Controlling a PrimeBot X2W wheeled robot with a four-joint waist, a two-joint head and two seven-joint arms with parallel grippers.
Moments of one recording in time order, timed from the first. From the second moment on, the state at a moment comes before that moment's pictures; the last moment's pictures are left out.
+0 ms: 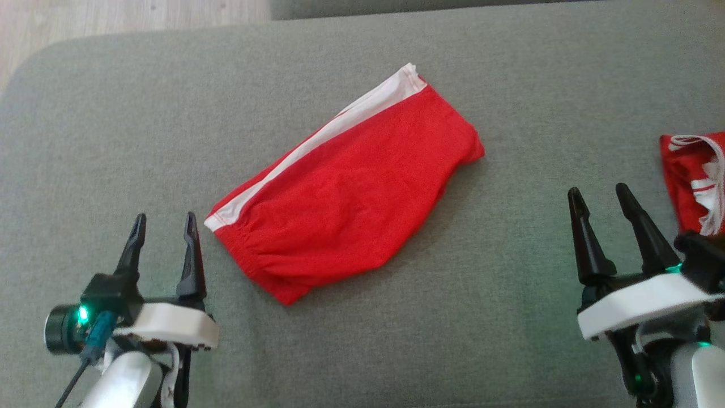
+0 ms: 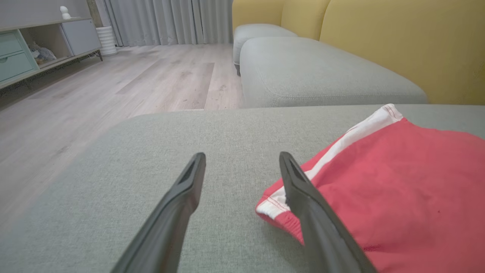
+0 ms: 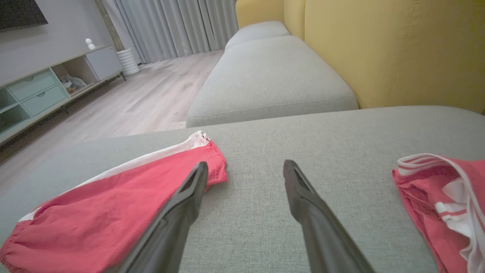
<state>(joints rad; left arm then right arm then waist) -0.16 0.41 -0.45 0.13 -0.53 0.32 -0.14 0.03 -0.05 -0.01 -0.21 0.24 0.13 0.20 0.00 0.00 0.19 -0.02</state>
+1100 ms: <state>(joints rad) -0.34 0.20 -0.38 0.18 -0.42 0.19 -0.25 -0.53 -0.24 0.05 0.41 0.36 0.13 0.57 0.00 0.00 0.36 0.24</state>
